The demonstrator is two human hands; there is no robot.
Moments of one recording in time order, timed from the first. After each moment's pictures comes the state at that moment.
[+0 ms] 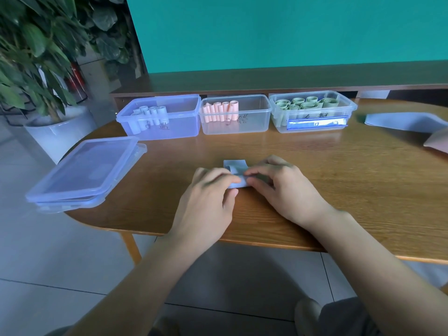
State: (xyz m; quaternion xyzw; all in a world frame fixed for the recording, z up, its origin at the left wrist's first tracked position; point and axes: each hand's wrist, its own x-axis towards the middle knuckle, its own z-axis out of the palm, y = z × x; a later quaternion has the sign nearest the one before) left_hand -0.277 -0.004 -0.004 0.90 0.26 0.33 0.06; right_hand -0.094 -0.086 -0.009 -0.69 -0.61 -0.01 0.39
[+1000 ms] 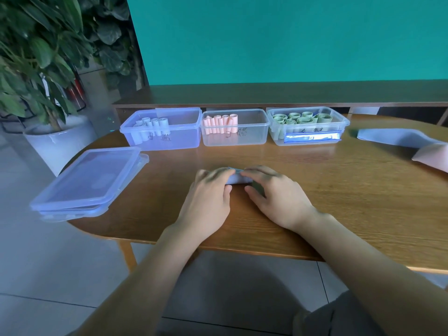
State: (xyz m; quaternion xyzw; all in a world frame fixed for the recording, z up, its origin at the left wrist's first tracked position) left_hand -0.256 0.026 -0.002 0.91 0.26 0.32 0.09; right_hand -0.098 -0.075 -0.002 -0.75 -0.61 -0.04 0.26
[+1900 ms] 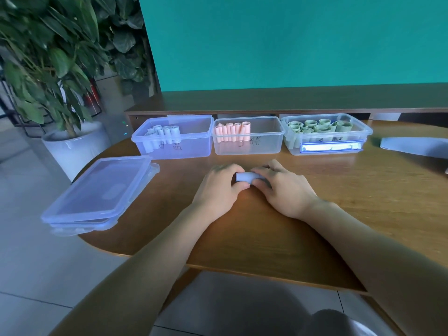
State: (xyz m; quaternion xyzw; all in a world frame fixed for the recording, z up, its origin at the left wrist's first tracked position) left_hand -0.221 0.086 0.007 0.90 0.32 0.25 0.18; right_hand -0.063 -0.022 0.003 -0.78 -0.60 -0.01 0.19
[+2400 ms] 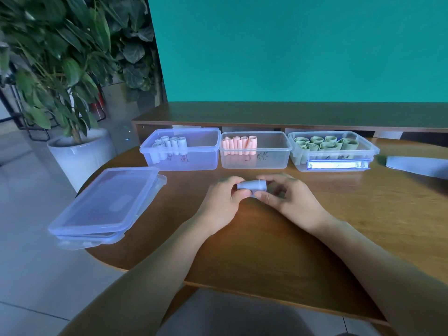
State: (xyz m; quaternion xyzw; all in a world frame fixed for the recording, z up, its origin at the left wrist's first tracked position) left_hand -0.228 0.094 0.014 0.87 0.32 0.26 0.29; right_hand -0.061 -0.021 0.010 -0.67 -0.57 0.12 0.45
